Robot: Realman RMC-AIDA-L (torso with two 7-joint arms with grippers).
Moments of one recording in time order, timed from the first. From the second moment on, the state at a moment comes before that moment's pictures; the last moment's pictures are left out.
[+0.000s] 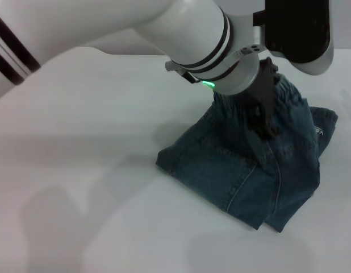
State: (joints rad) left arm -1.00 -2.08 1.85 1.27 2.41 1.15 -2.24; right arm 0.42 2.07 -0.50 -0.62 -1.62 -1.06 1.45
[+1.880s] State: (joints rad) left arm -0.89 -2.08 2.04 1.43 2.77 0.93 -2.29; right arm 0.33 2.07 -0.63 -0.77 -1.72 -1.36 1.48
